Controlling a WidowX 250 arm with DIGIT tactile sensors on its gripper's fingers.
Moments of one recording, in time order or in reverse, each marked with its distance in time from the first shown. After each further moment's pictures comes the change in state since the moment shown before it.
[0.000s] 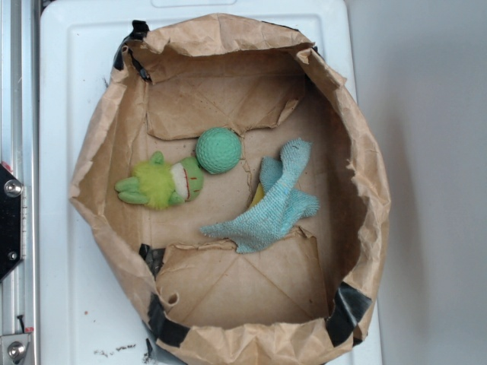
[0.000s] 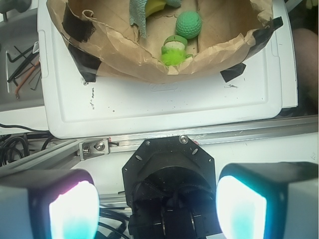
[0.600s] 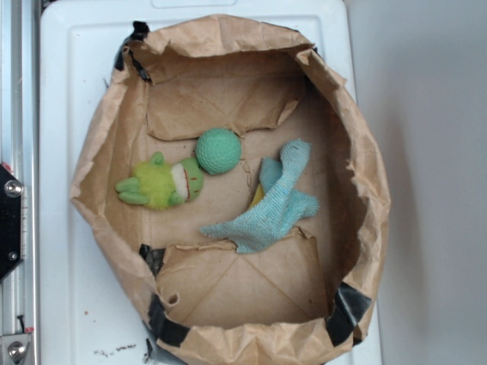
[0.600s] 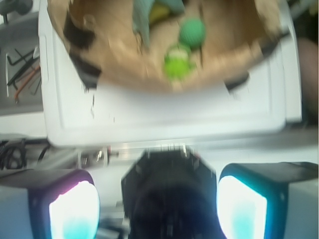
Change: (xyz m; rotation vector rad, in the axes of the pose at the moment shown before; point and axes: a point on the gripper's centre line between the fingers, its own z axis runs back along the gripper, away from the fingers) arm 0.046 0.017 -0.031 0.028 0.015 0.052
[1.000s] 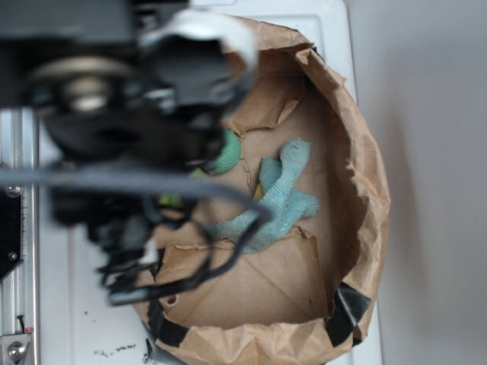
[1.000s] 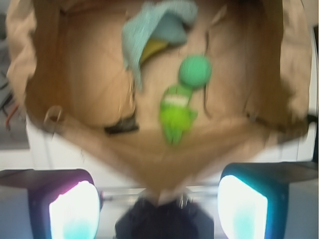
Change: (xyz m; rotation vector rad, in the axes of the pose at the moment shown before) arm 0.068 0.022 -0.027 -0.028 0.022 -0.005
